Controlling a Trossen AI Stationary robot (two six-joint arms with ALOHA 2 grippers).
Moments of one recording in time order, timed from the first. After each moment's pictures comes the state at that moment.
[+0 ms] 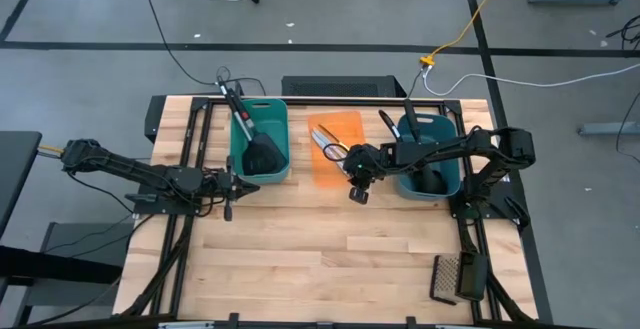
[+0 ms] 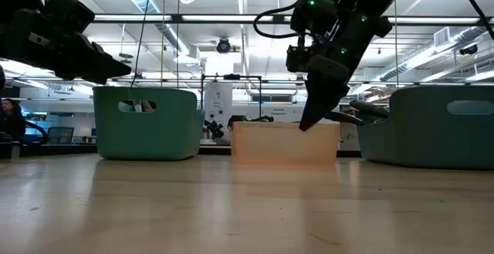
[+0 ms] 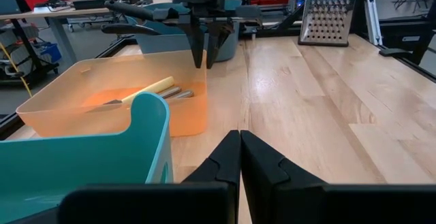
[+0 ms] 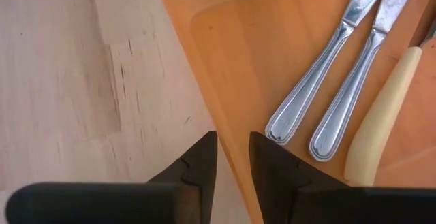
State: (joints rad) left arm -0.23 0.39 0.01 0.19 -0.32 -0.01; right arm -0.11 1.63 0.96 -0.37 0.04 0.15
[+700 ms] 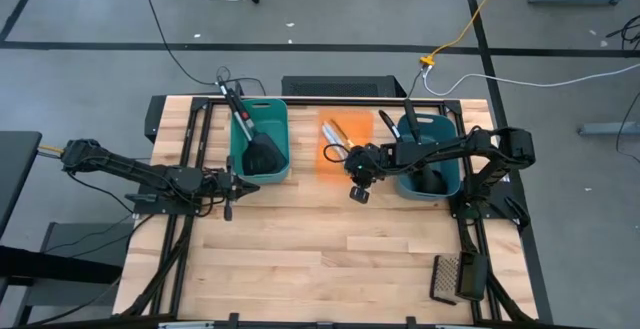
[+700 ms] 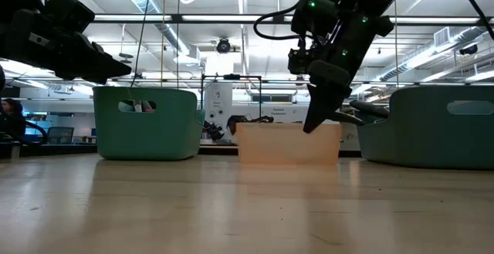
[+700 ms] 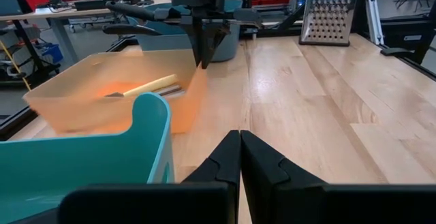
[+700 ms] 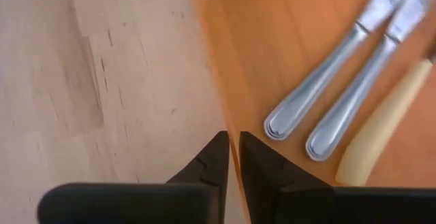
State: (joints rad) left arm -0.23 0.39 0.01 0.19 -0.32 0.00; right arm -0.11 1.63 0.96 -0.40 0.09 0.18
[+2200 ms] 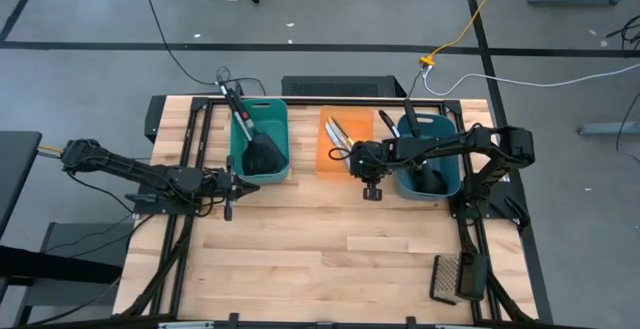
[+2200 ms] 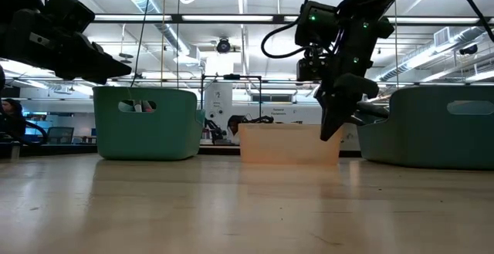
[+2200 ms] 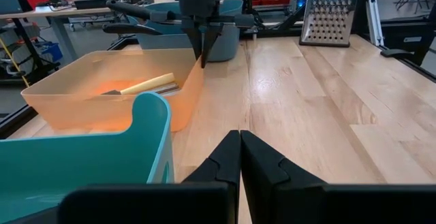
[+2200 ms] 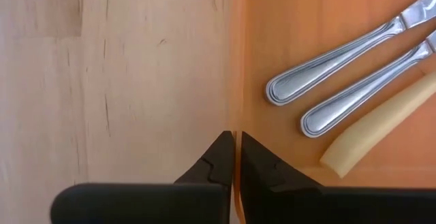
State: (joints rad) left arm -0.23 0.39 0.01 0.19 -0.32 -0.01; right arm -0.16 1.63 0.96 -0.53 0.03 -0.14
